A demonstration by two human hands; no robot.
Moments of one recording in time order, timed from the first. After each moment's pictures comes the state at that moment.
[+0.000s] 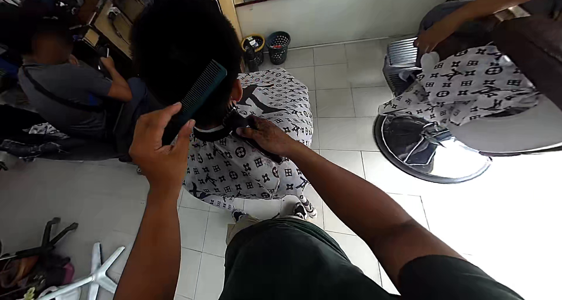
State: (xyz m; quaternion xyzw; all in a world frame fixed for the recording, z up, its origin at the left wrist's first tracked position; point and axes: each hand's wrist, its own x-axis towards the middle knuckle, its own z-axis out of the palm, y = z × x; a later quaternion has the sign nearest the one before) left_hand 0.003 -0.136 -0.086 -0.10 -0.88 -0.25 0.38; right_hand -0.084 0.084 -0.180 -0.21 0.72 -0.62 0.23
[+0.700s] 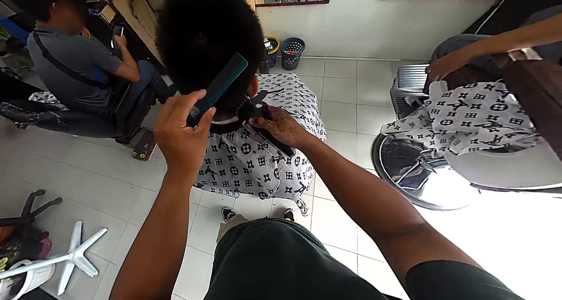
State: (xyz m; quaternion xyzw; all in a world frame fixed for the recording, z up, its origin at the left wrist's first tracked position) left_hand -0.001 -0.116 -0.096 -0.03 -0.88 -0.23 0.41; right_hand -0.104 0.089 -0.166 -0.24 0.71 -0.63 0.21
